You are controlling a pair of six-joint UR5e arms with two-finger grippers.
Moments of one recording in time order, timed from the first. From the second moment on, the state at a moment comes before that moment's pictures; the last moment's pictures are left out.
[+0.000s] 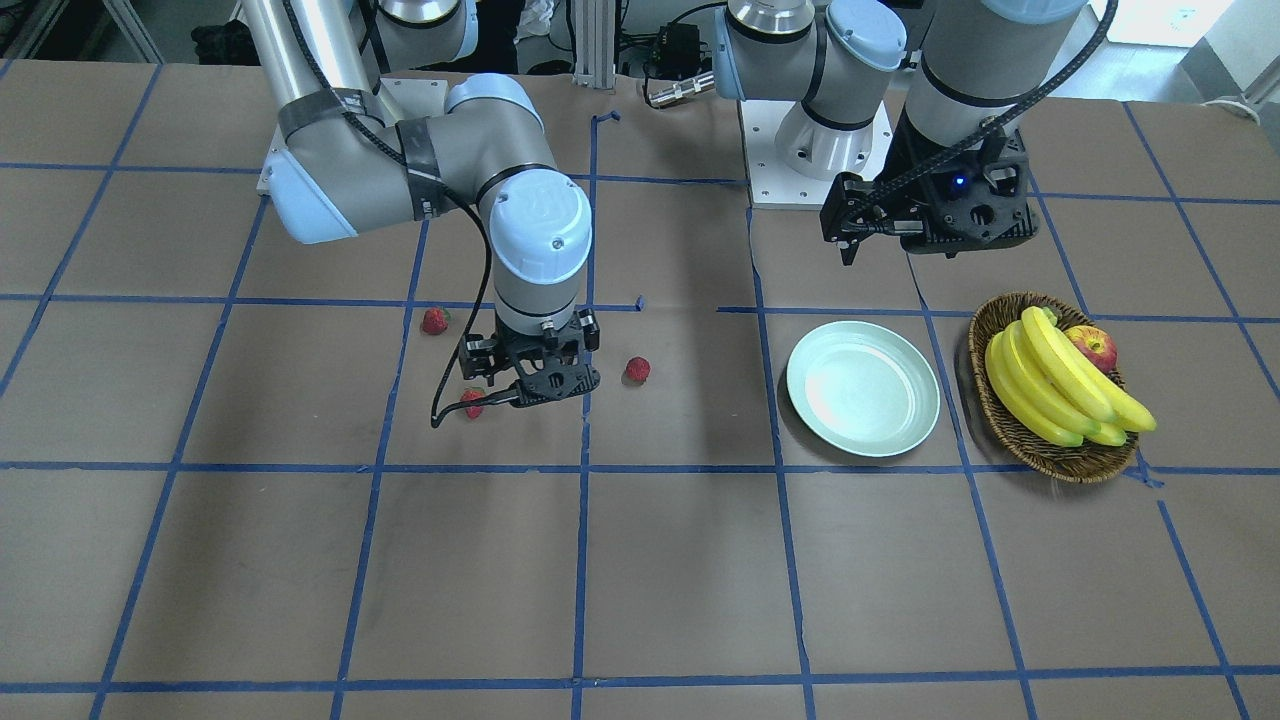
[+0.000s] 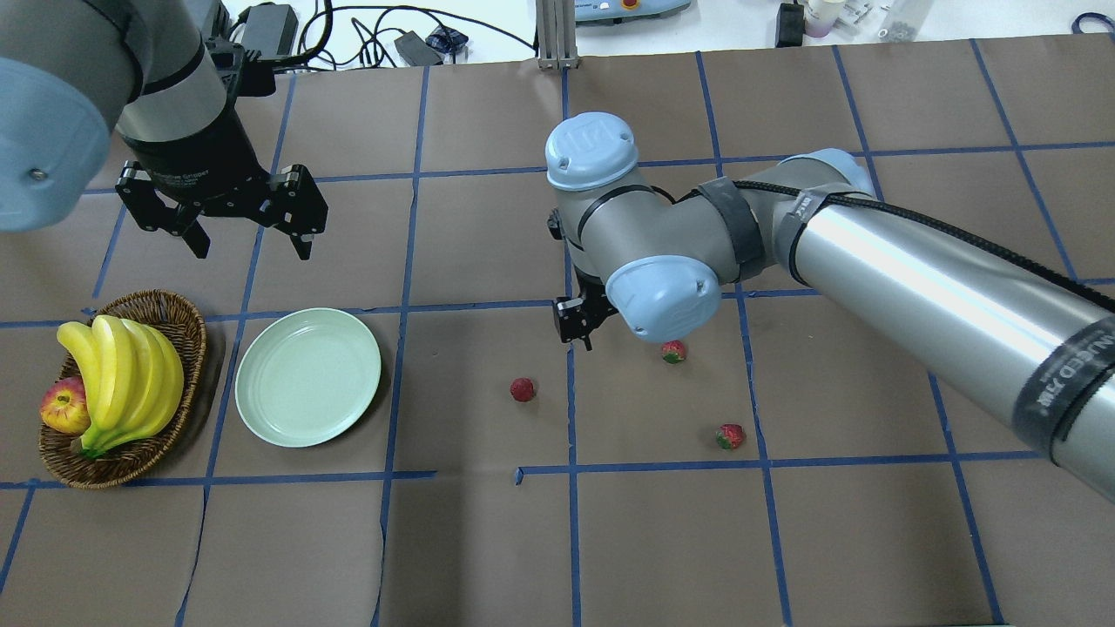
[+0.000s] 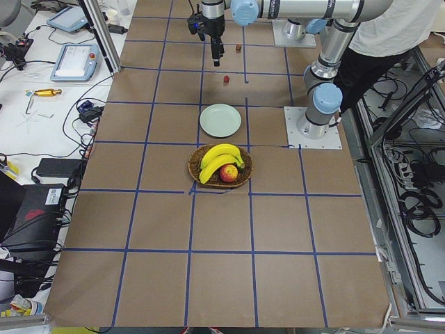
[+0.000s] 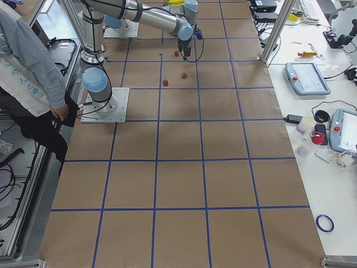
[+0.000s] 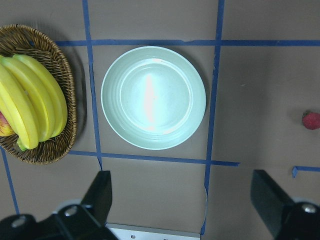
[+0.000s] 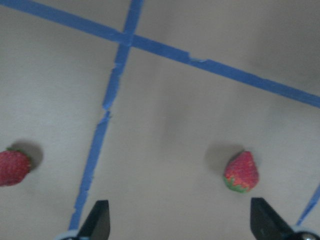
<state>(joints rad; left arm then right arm) -1.56 -1.56 -1.61 -1.62 1.71 -0.03 1.90 -1.22 1.76 -1.96 -1.67 0.05</state>
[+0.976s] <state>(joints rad) -1.57 -1.56 -1.61 -1.62 1.71 -0.03 1.75 -1.20 1.84 -1.98 -1.49 0.01</state>
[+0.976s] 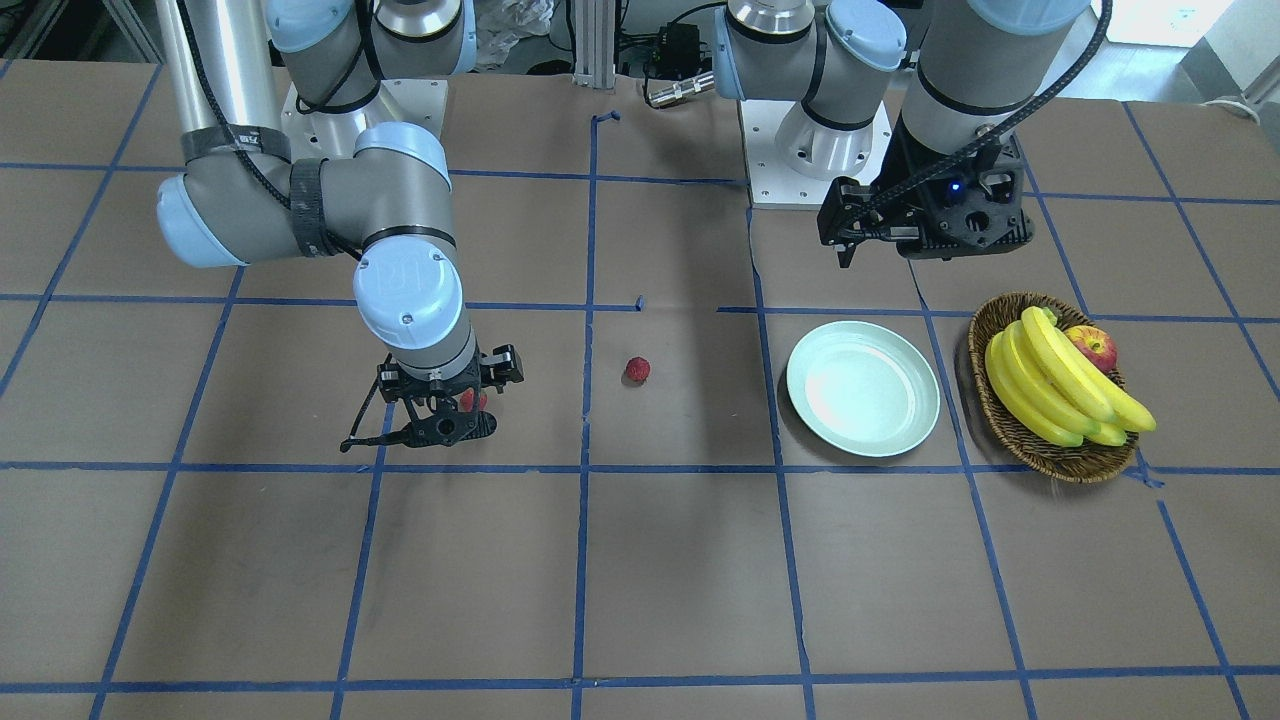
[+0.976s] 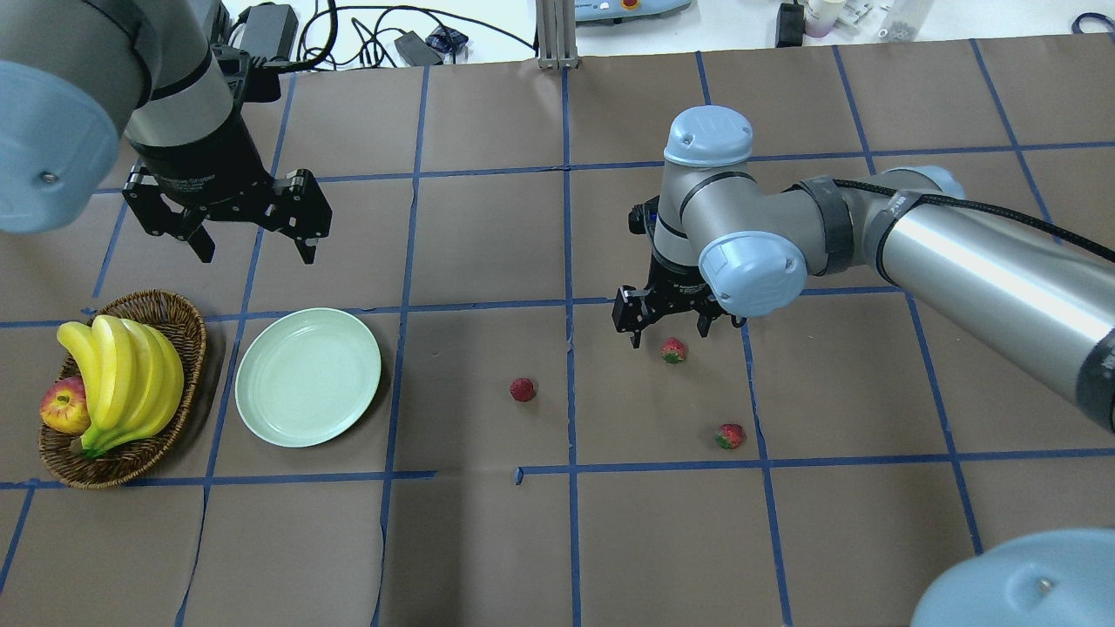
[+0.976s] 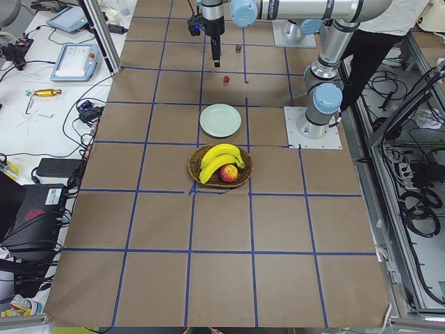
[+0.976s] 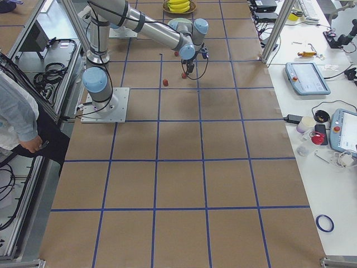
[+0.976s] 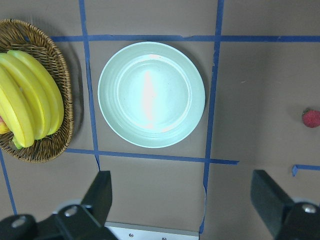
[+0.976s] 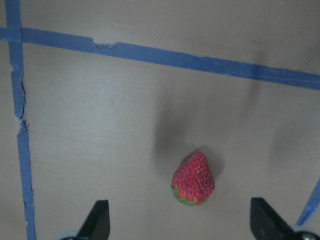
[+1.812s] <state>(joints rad) -1.57 -1.57 -1.62 -1.63 1.70 -0.03 1.75 -1.16 1.87 -1.99 -1.51 0.03</state>
